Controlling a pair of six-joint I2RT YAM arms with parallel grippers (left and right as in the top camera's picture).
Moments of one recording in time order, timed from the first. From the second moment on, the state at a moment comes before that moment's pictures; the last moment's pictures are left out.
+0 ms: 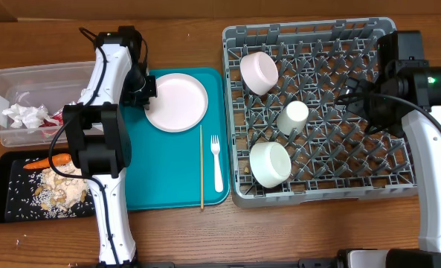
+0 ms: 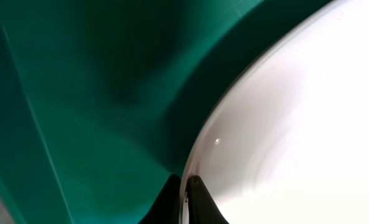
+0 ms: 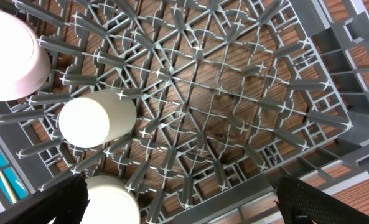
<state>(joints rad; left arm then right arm) -0.01 2.47 2.14 -1.34 0.05 -0.16 0.01 1.53 1.66 -1.40 0.09 0.46</state>
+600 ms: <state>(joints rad) -0.03 2.47 2.81 -1.68 0.23 -0.18 0.01 1.53 1.66 -1.33 -0.28 0.24</state>
